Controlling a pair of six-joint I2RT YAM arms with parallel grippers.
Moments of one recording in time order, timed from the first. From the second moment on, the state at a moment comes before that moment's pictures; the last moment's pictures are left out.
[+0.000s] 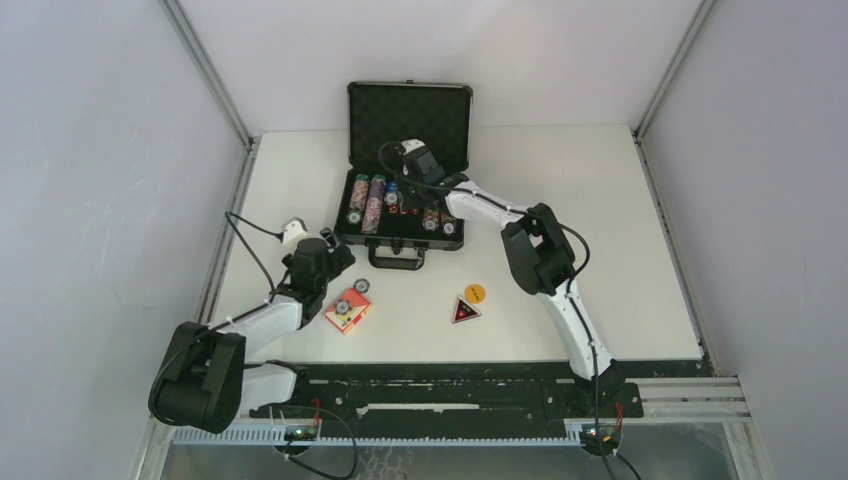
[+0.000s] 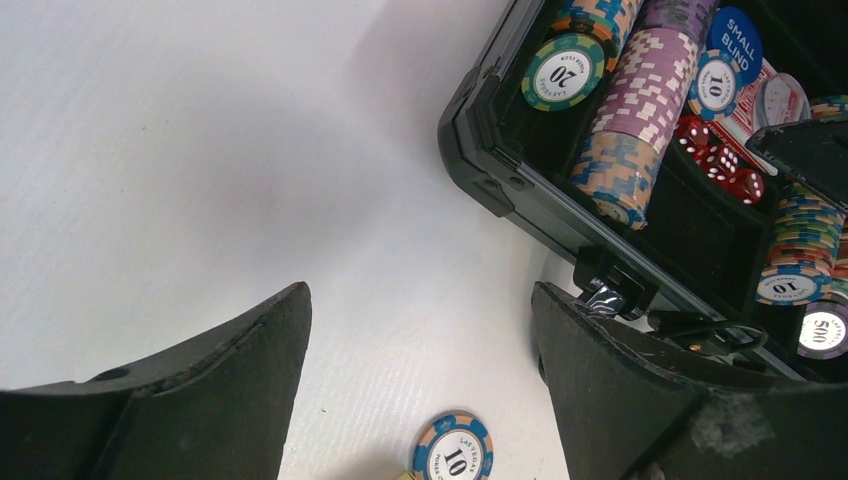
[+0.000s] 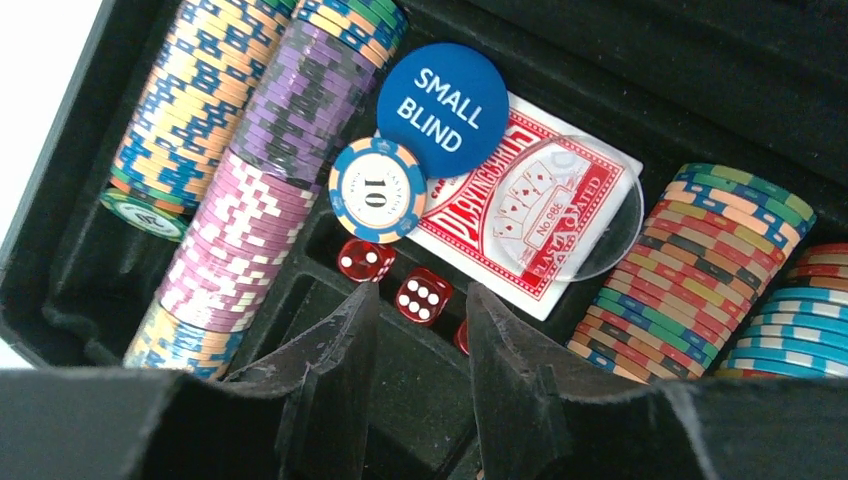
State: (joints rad) left arm -0.26 1.22 0.37 0.28 -0.35 -0.71; right arm 0.66 2.39 1.99 -0.32 0.01 0.31
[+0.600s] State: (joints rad) left arm -0.26 1.22 0.37 0.28 -0.33 -0.71; right arm 0.68 1.91 1.38 -0.10 0.17 0.28
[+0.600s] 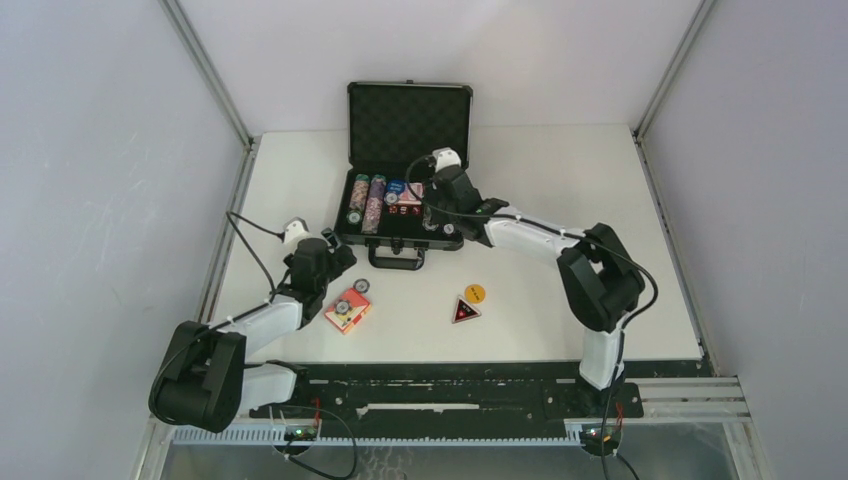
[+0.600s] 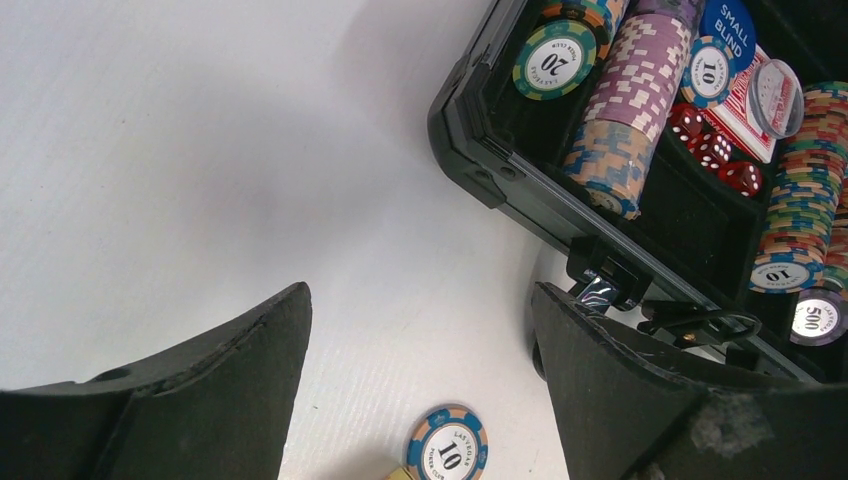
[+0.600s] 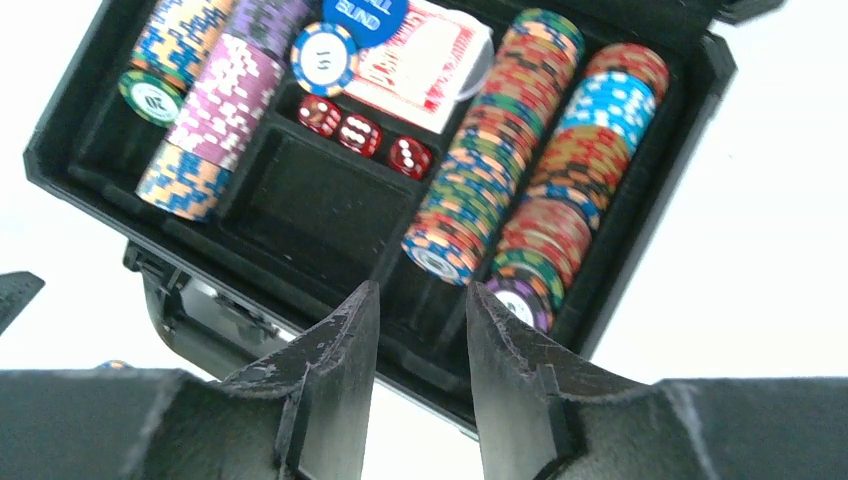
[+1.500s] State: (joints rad) left arm -0.26 1.22 0.37 0.29 -0.28 -0.72; right arm 0.67 1.81 1.12 -0.08 0.30 0.33
